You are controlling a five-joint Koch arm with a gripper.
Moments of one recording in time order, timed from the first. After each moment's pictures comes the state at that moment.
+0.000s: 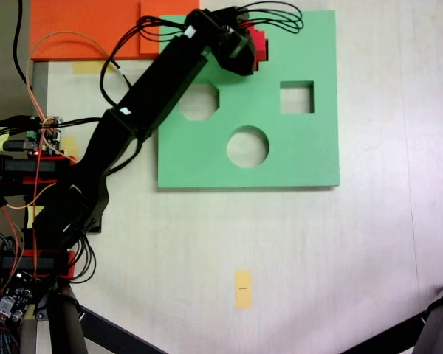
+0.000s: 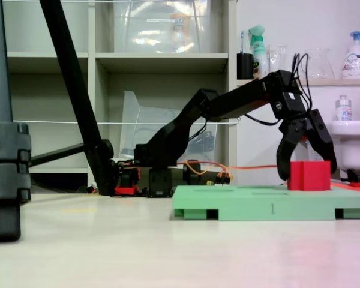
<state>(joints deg) -47.0 35.1 22.0 85.9 128.9</state>
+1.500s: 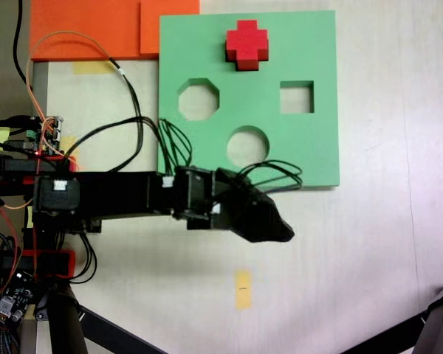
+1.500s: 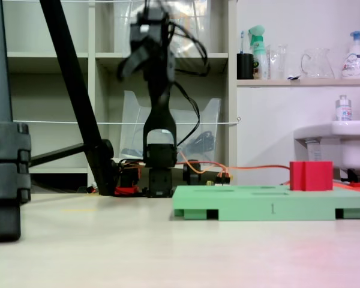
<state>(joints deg) 2.3 85.3 61.8 81.0 37.8</state>
